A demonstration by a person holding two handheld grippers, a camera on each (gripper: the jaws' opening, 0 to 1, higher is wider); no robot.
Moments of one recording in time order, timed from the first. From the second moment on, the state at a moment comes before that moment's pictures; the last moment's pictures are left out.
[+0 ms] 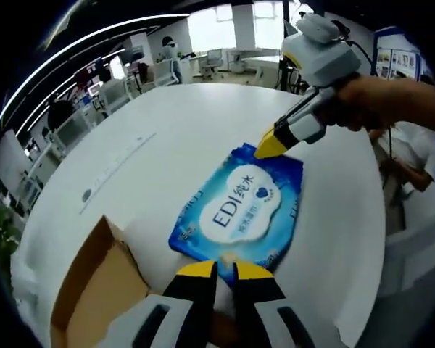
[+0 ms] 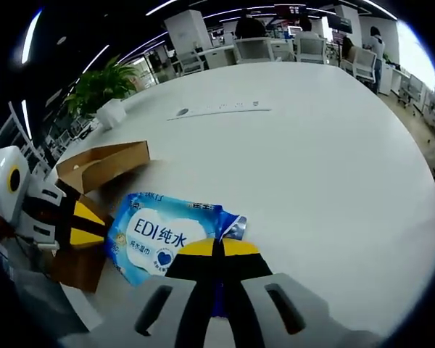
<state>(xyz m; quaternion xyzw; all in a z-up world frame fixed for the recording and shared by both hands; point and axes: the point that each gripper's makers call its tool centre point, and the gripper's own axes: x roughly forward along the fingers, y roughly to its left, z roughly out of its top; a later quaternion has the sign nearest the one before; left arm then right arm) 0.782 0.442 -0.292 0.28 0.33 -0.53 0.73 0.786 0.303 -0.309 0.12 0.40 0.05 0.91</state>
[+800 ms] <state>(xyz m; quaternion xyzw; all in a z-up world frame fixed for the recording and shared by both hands) 0.772 0.466 -0.238 0.15 0.31 -0.54 0.77 0.765 0.305 -0.279 0.04 0.39 0.07 0.92</state>
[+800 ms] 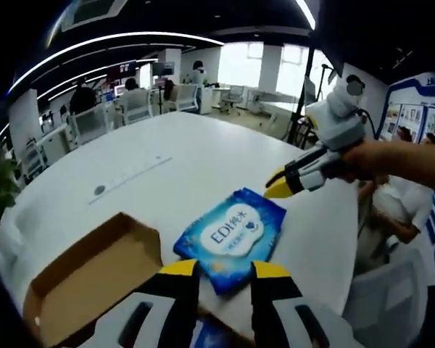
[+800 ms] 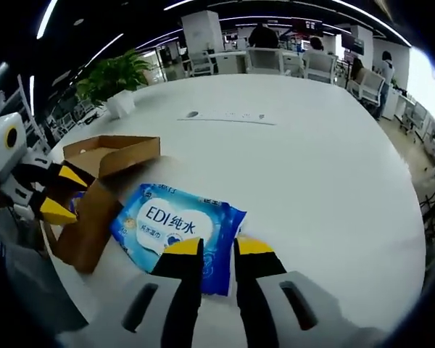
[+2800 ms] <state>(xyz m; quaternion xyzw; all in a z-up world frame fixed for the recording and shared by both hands) 0.800 0.626 -0.271 0.10 0.35 -0.39 0.85 0.769 0.489 -0.205 -0.14 0.32 0.30 0.89</state>
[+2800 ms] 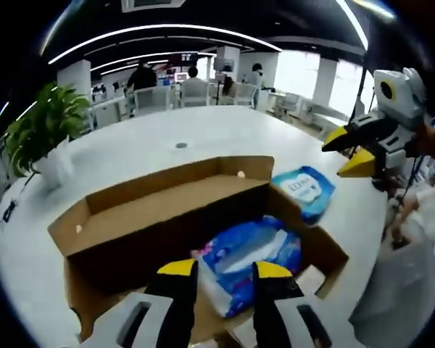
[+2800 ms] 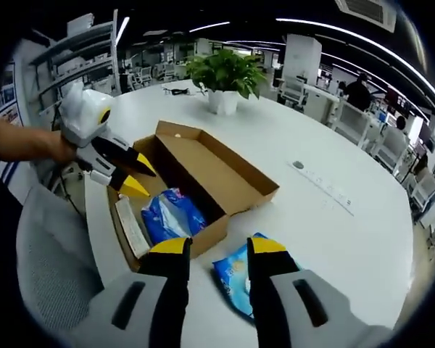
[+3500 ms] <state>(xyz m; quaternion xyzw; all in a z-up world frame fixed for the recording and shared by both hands) 0.819 0.626 -0.311 0.10 0.38 -0.36 0.85 0.790 0.541 -0.243 -0.18 0.33 0.36 0.85</state>
